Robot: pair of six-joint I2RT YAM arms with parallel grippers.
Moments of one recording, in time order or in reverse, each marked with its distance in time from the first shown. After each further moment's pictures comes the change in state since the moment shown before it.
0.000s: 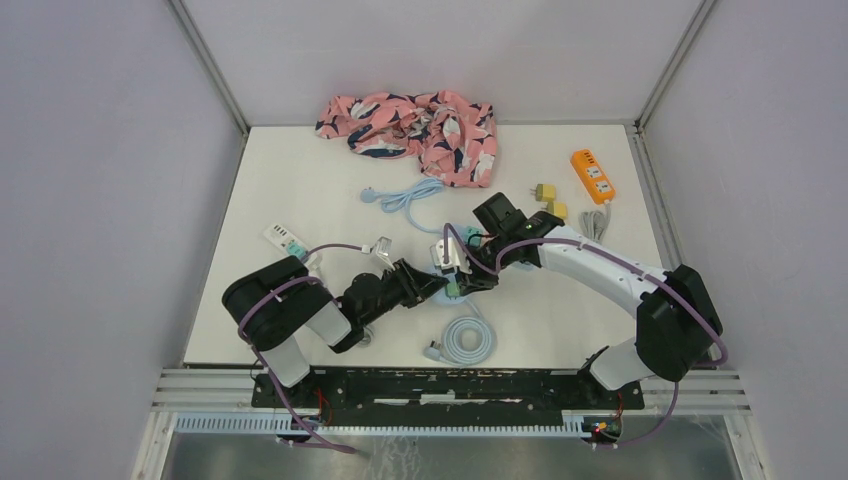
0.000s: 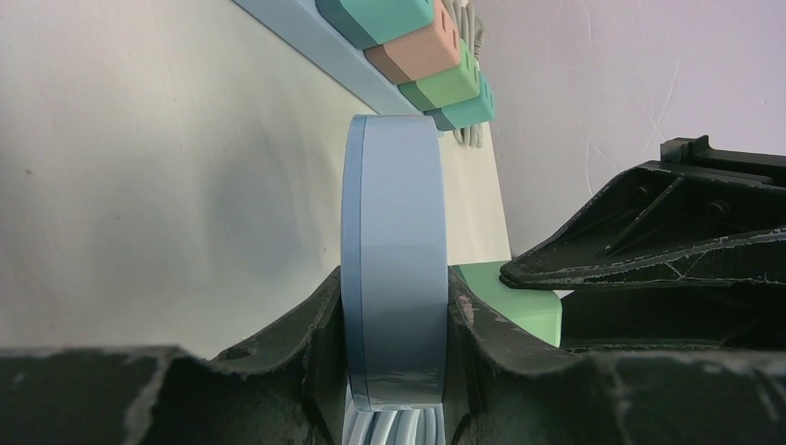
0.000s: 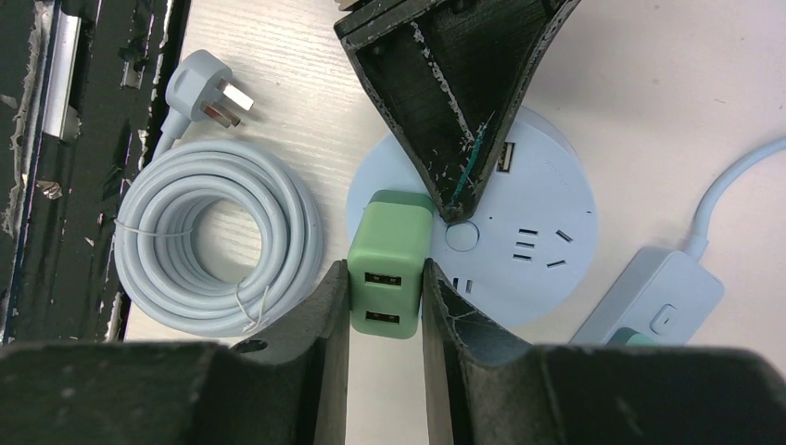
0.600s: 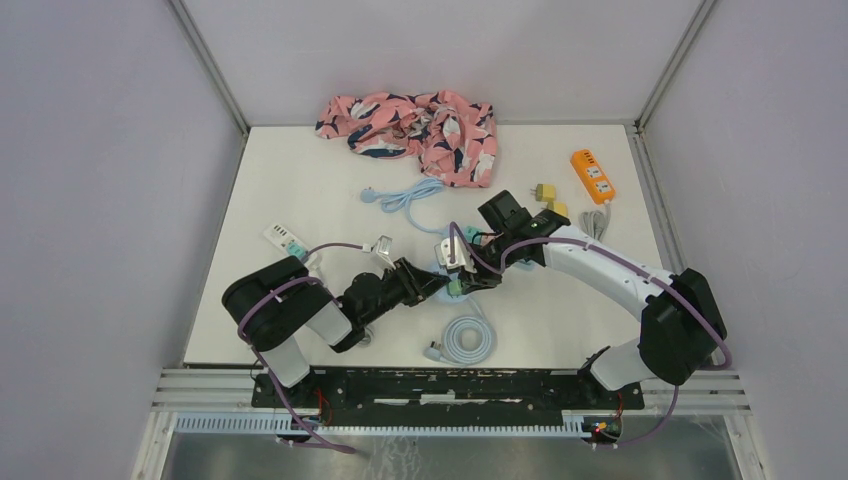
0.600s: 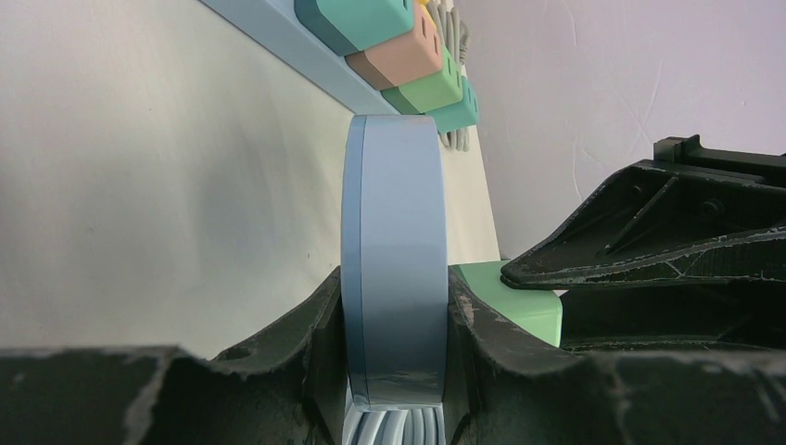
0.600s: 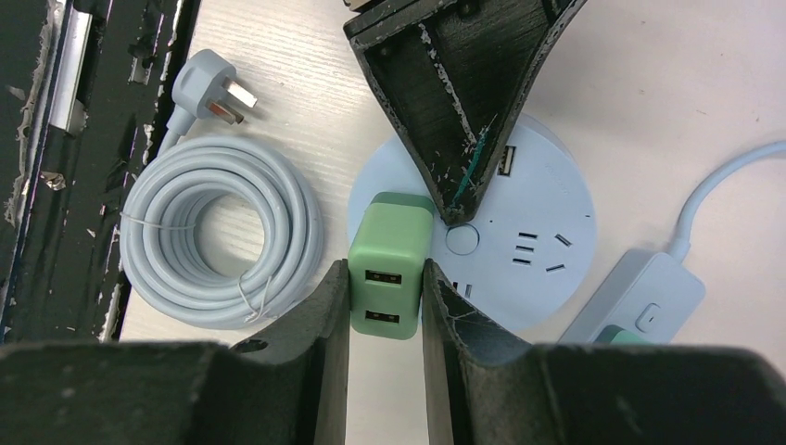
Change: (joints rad) left arm -0.005 -0.003 0.008 0.013 -0.003 -0.006; right arm -0.022 -0.024 0.000 -0.021 -0.031 -0.042
